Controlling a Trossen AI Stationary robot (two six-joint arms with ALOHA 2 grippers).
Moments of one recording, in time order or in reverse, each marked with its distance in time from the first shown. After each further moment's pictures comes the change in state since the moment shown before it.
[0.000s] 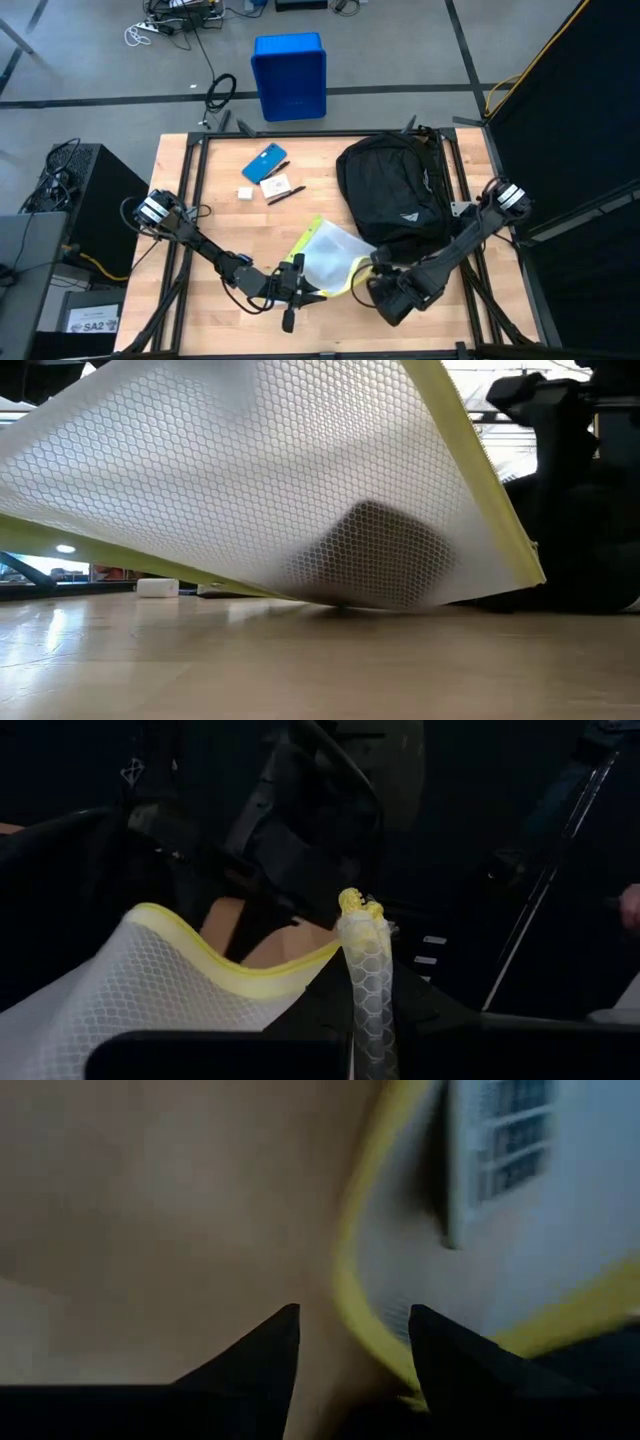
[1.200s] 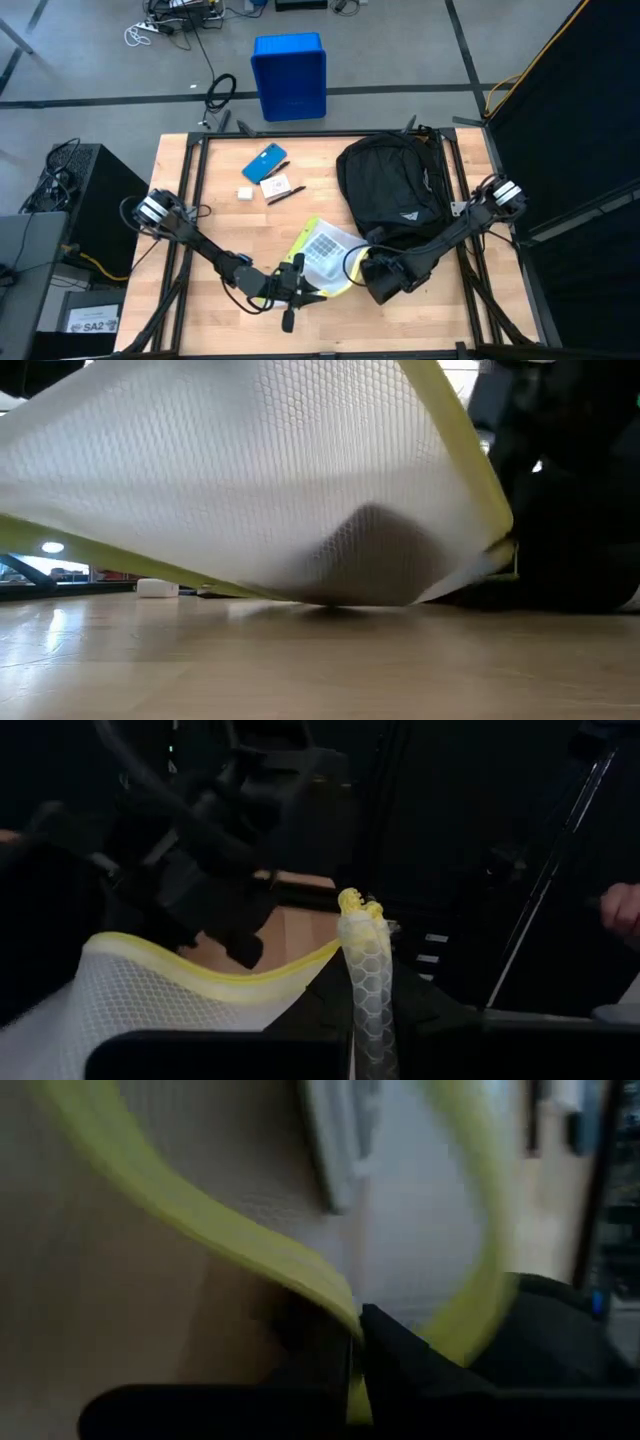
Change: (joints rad) left arm 0.000 -0.017 0.000 -0.011 -0.002 0.031; right arm -0.115 0.002 -0.080 0.040 0.187 -0.052
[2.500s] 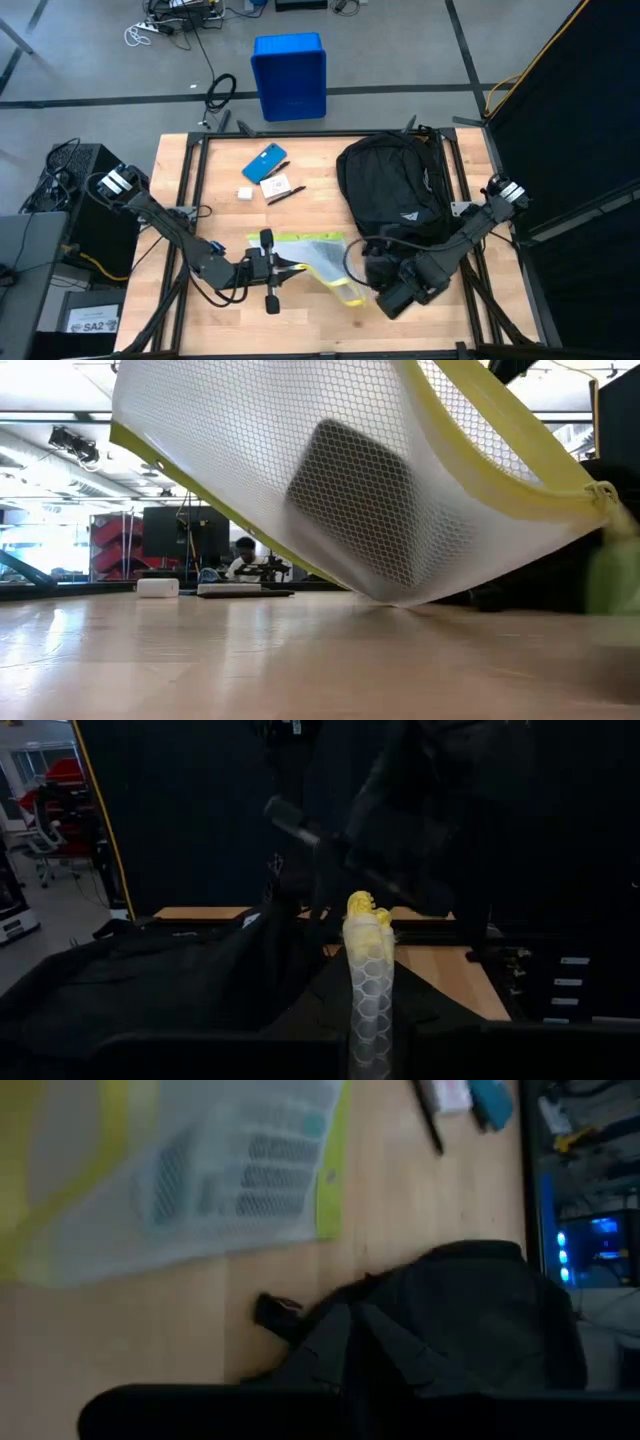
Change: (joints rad) left arm -0.078 -0.377 -0.001 -0.397 -0.364 0.230; right arm 0.089 -0.039 0.461 -0.526 -0.010 0.414
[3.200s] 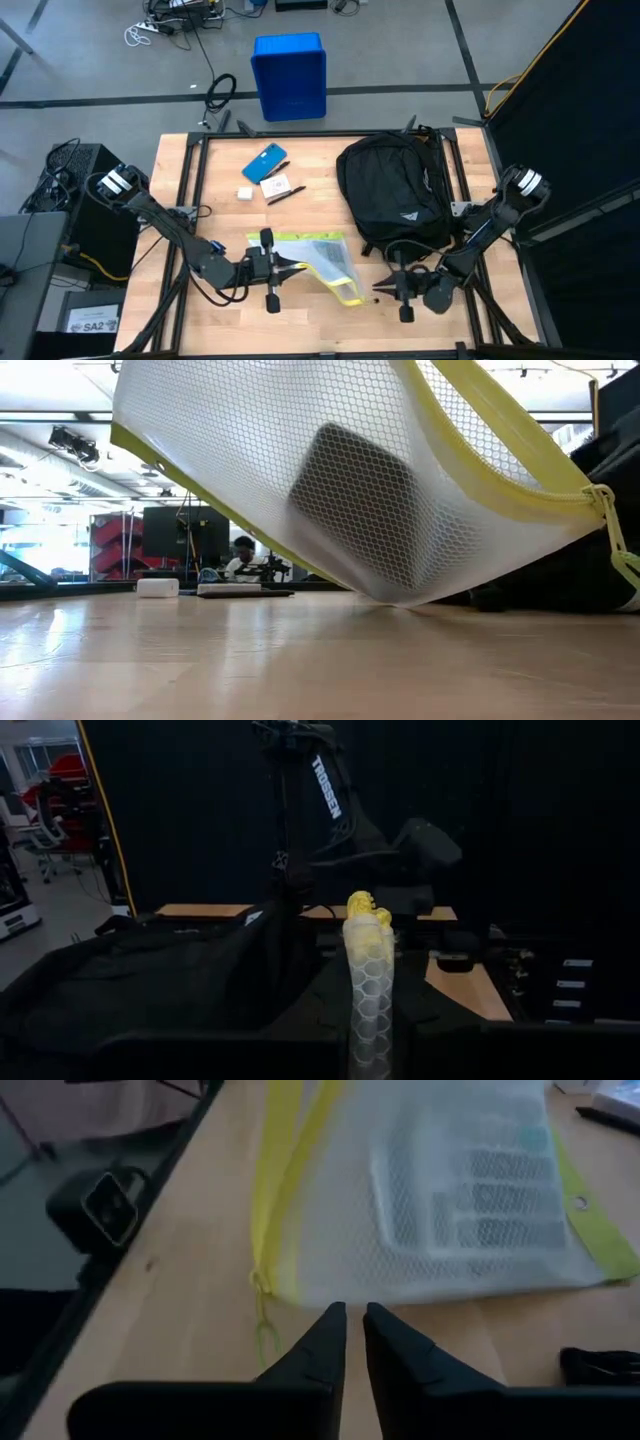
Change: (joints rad) left arm 0.007 0.000 0.000 -0.004 0.000 -0.017; right arm 0.187 -0.131 -1.025 1.746 0.041 -0.023
